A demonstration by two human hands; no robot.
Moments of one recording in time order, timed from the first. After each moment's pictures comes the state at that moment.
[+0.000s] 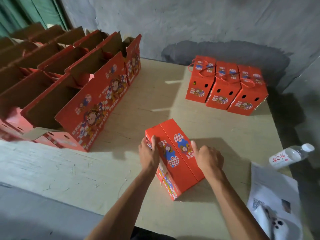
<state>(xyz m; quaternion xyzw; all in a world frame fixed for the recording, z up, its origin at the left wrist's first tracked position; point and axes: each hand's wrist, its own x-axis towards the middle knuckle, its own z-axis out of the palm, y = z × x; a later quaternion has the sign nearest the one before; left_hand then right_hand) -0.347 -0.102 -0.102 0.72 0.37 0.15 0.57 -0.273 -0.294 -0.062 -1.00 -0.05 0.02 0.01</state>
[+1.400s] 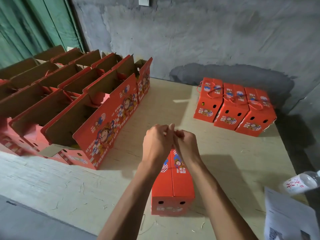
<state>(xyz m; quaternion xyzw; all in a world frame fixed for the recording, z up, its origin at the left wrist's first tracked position) -0.343 -0.058 0.086 0.86 0.23 0.19 0.41 -0.276 -0.150 0.037 -0.77 -0.12 0.12 0.62</state>
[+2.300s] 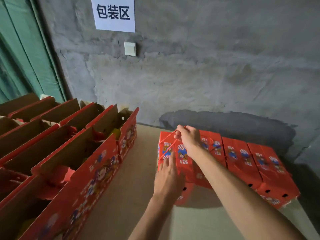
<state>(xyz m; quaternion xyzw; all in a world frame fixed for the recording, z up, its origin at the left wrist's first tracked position) -0.053 0.000 0.061 0.92 0.14 0.11 0.36 0.102 -0.034 0.111 -0.74 -0.03 0.04 0.67</state>
